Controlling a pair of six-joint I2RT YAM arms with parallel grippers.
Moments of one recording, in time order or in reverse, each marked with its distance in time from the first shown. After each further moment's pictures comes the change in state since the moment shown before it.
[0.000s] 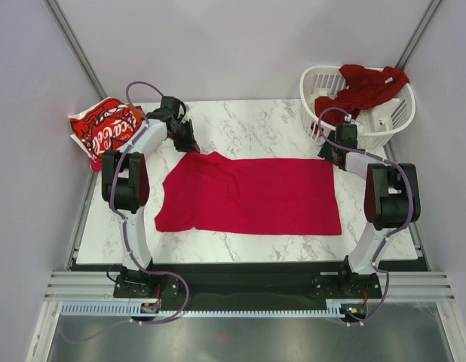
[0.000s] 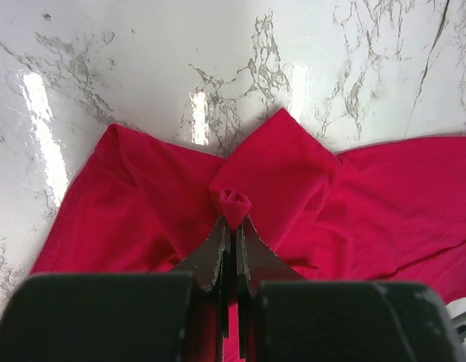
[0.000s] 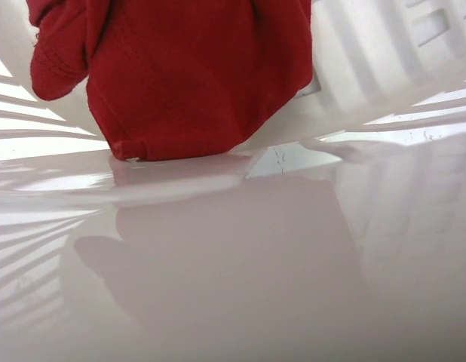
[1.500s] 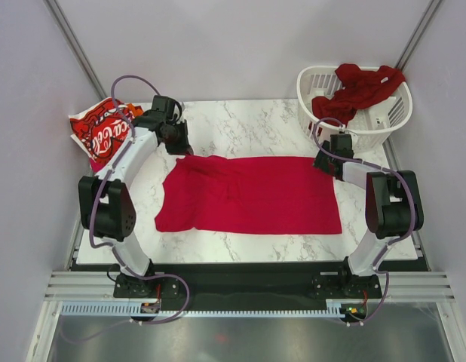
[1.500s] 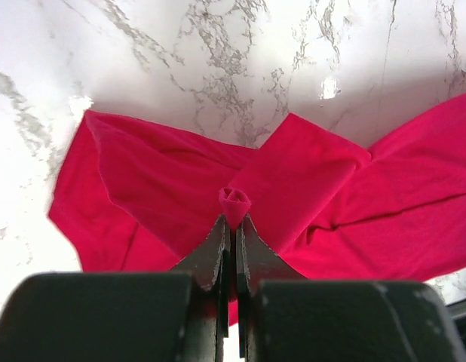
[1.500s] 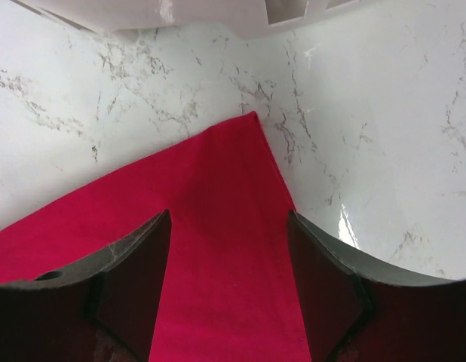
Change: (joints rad) left arm -0.047 -0.320 -0.170 -0.086 -0.106 0.041; right arm 0.048 -0.087 -0.142 0.016 0.012 0.007
